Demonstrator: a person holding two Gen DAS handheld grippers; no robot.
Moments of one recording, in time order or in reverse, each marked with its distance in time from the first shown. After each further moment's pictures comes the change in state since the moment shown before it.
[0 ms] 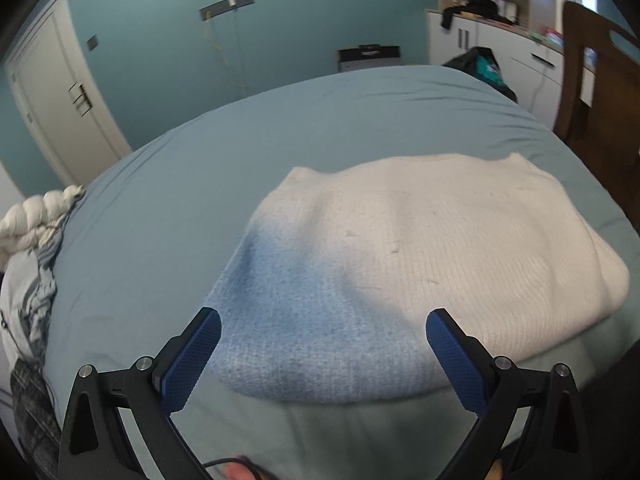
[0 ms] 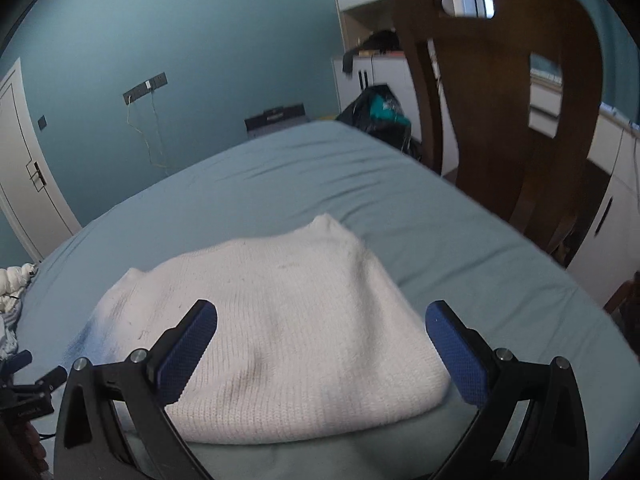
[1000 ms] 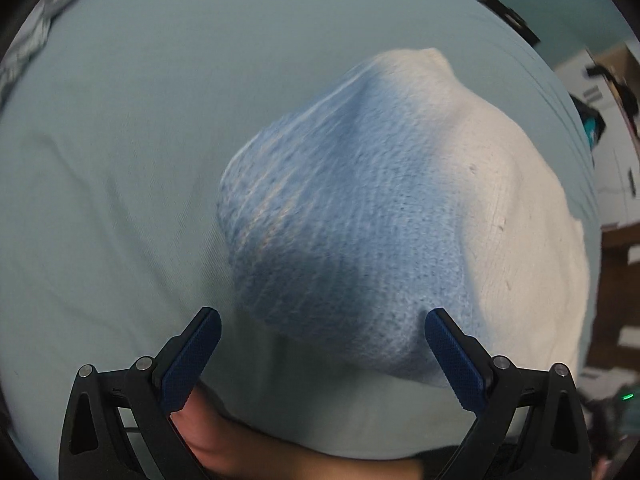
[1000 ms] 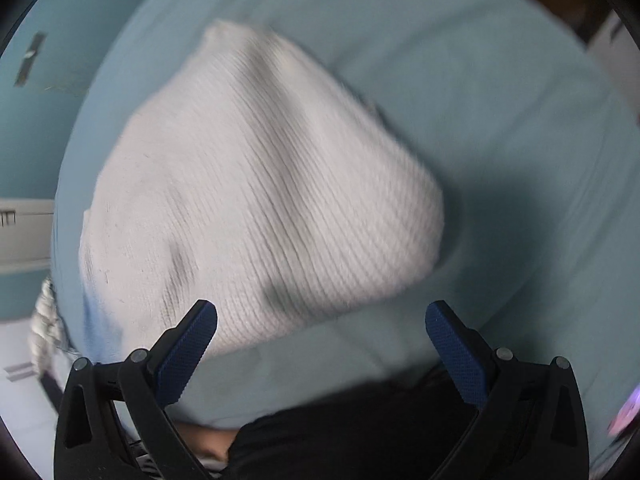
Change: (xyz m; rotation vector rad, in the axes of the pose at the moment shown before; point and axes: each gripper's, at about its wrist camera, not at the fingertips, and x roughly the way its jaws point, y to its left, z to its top) left arm 0.111 0.102 -0.051 -0.640 0.509 -0.178; right arm 0.167 -0.085 -0.036 0.396 0.857 0.065
